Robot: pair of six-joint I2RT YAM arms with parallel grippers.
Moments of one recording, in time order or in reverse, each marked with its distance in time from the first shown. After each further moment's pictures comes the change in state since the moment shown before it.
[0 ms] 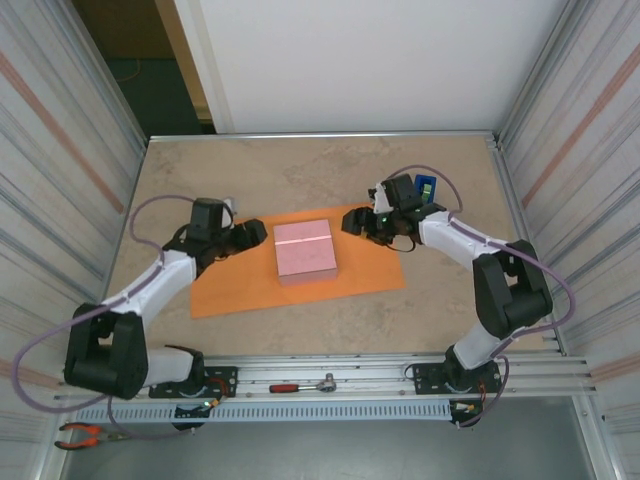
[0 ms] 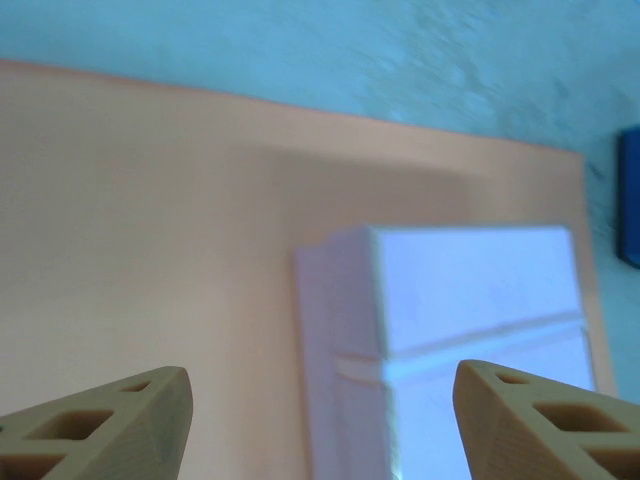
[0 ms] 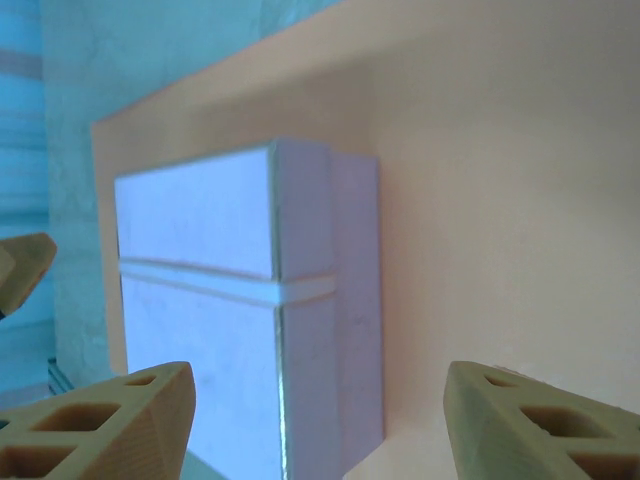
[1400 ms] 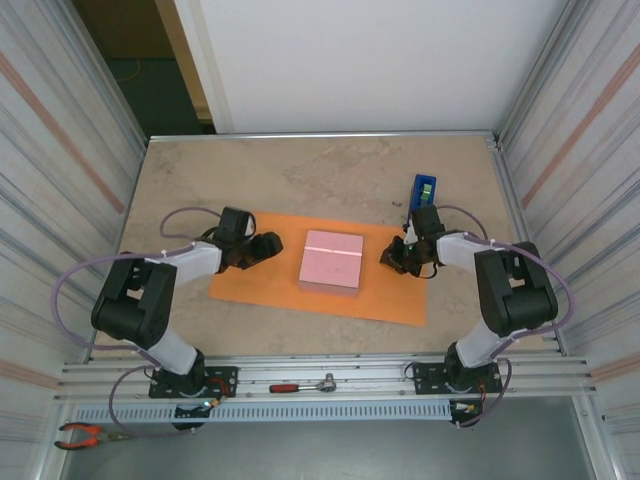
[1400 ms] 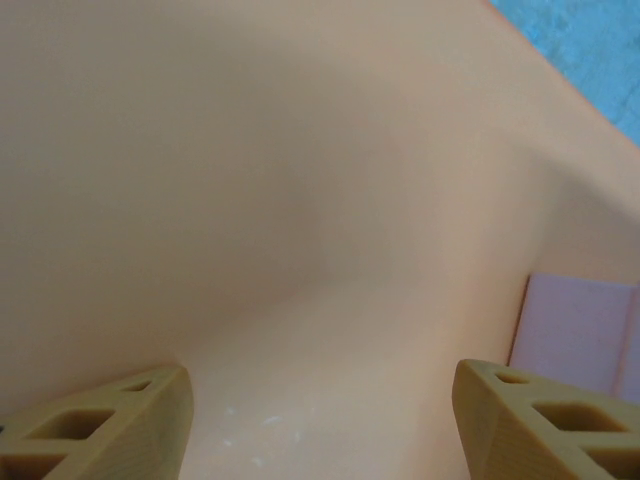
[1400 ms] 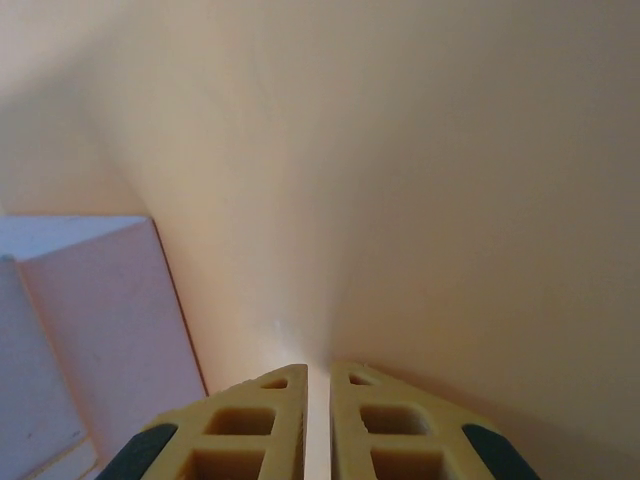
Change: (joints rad) left arm -0.049 0.316 0.007 0.129 -0.027 -0.110; right arm -0.195 0.019 -0.263 0.034 0.033 0.055
